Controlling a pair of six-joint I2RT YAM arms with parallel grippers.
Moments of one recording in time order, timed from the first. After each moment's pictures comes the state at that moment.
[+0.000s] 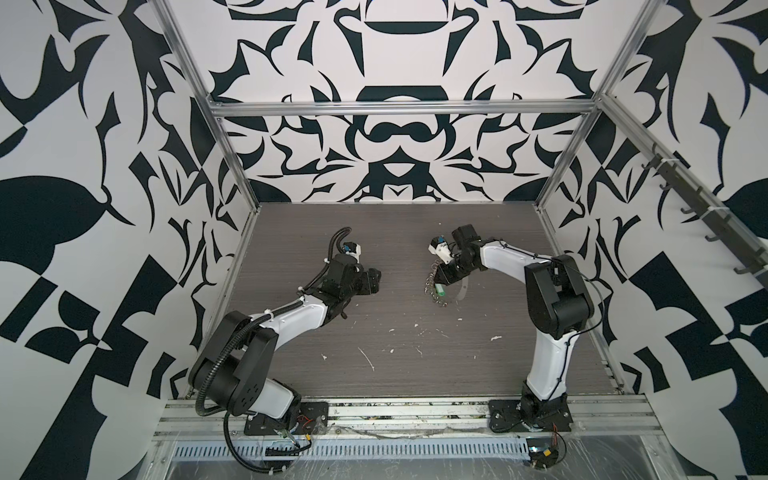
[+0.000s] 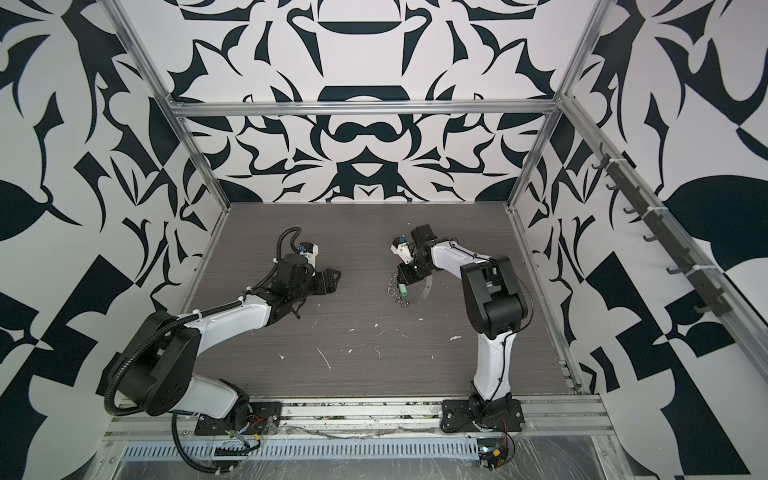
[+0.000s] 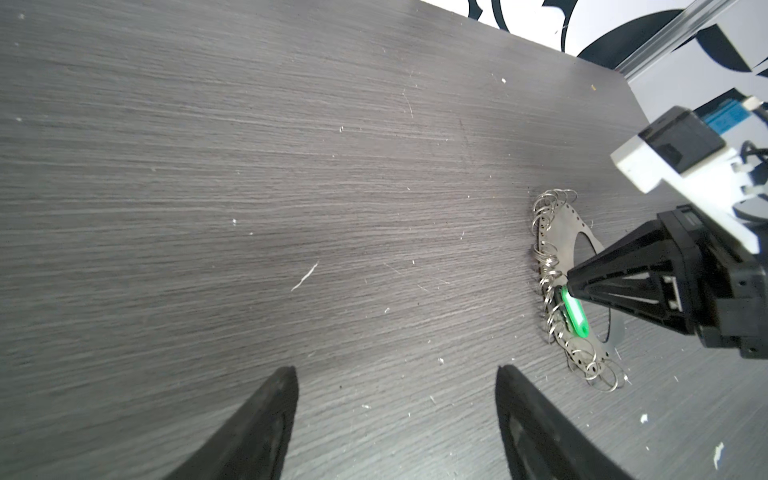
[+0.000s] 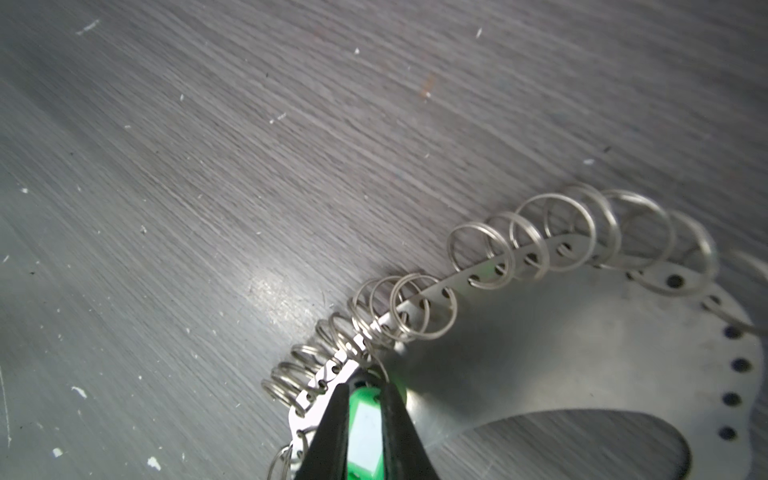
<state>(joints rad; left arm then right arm) -0.53 1.48 0.71 0.16 0.05 -0.47 0.31 1.97 1.31 -0.58 -0.42 -0.15</state>
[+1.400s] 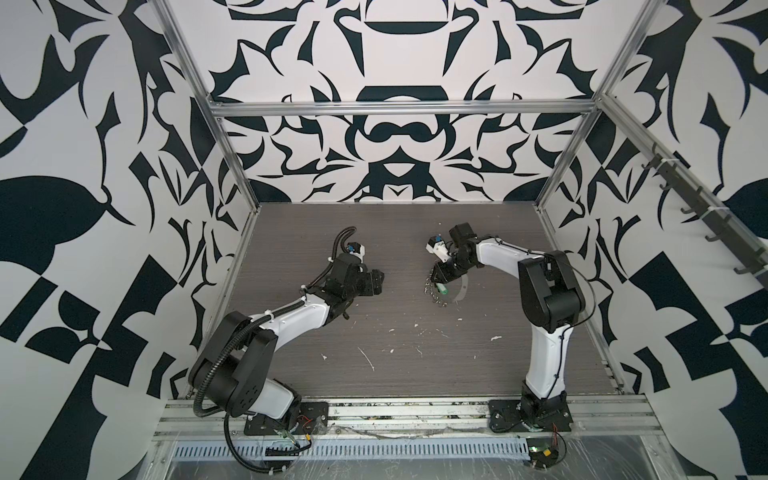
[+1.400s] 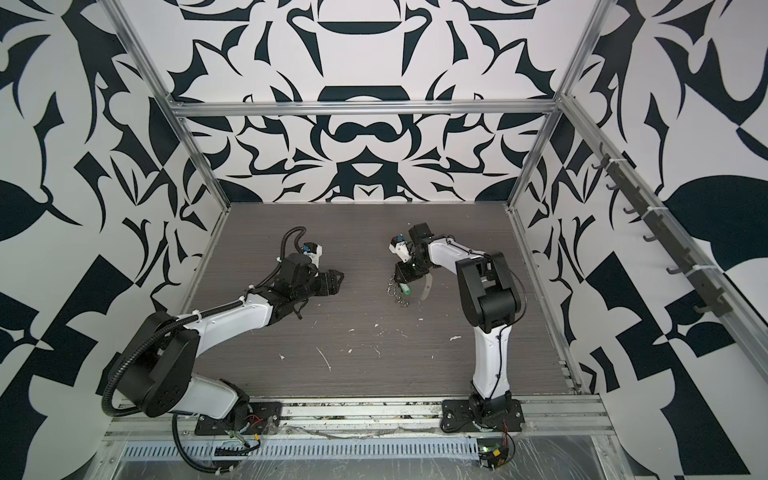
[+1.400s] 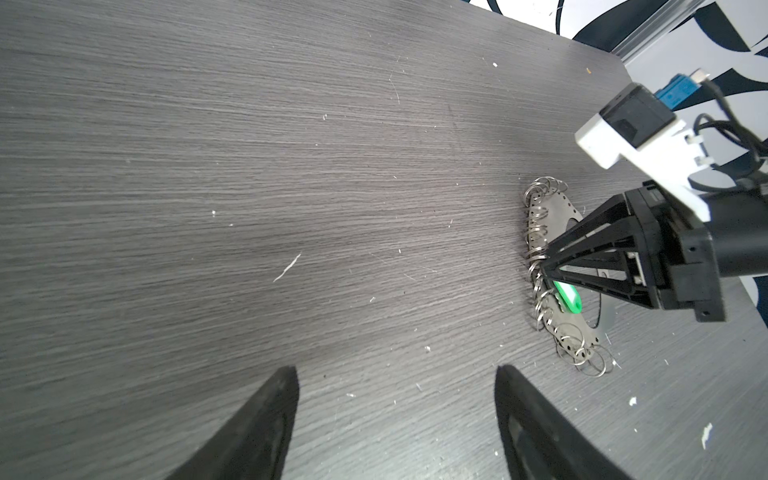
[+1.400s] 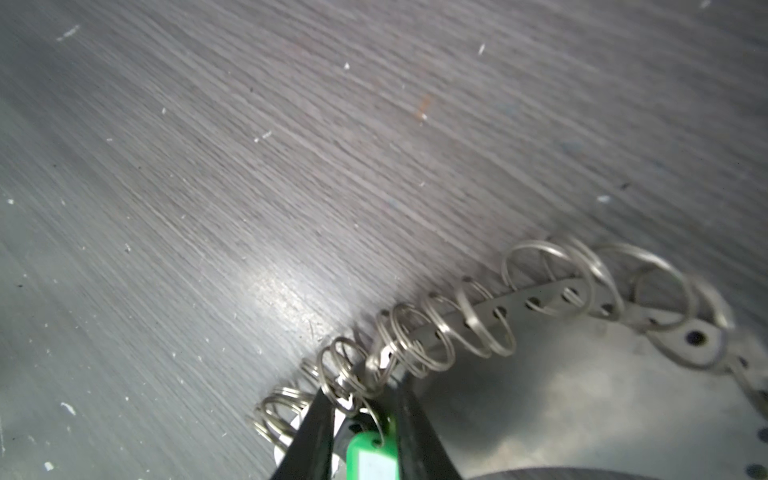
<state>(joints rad) -0.55 1.47 0.73 0.11 0.04 -0.47 0.31 2.03 1.37 -0.60 -0.43 -0.16</state>
